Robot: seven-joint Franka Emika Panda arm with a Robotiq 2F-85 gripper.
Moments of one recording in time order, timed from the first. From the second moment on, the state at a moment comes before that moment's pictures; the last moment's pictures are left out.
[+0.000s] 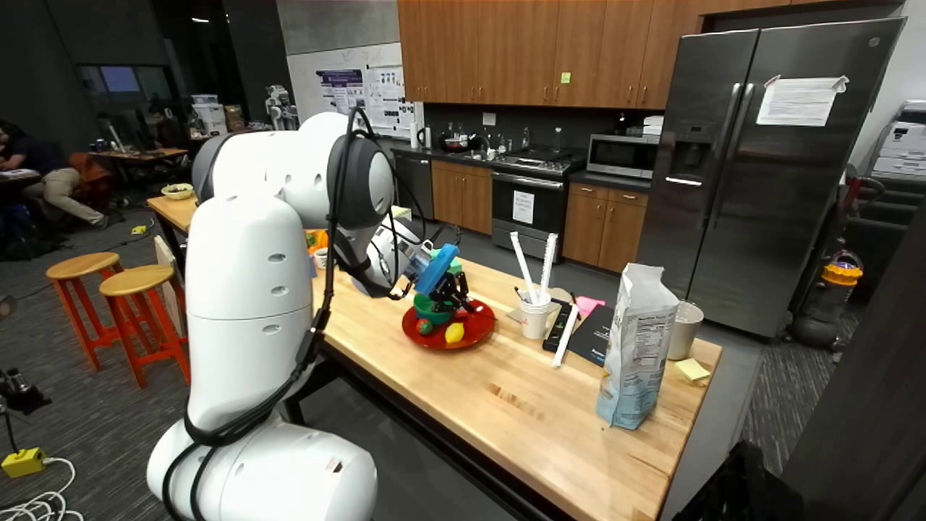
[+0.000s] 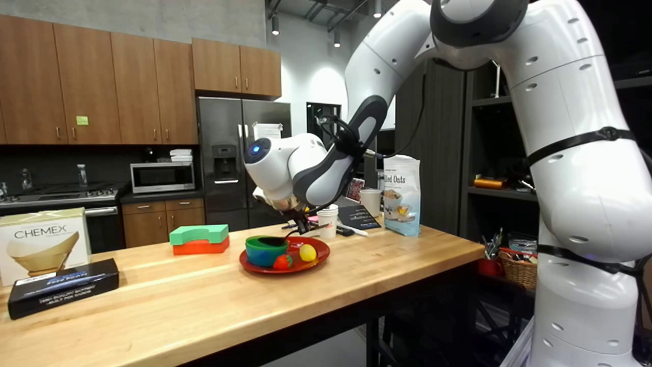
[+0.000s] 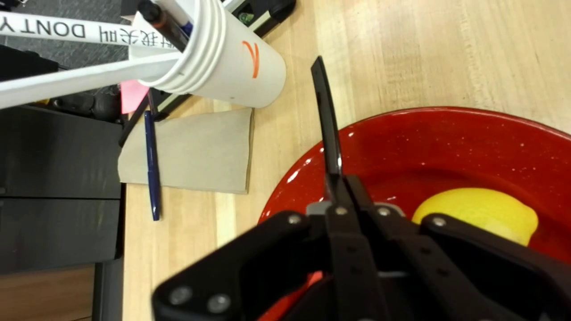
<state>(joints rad) 0.20 0.27 0.14 -2.07 -1.09 2.19 -0.01</state>
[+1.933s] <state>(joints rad) 0.19 0.27 0.15 -2.08 -1.21 2.28 0.04</state>
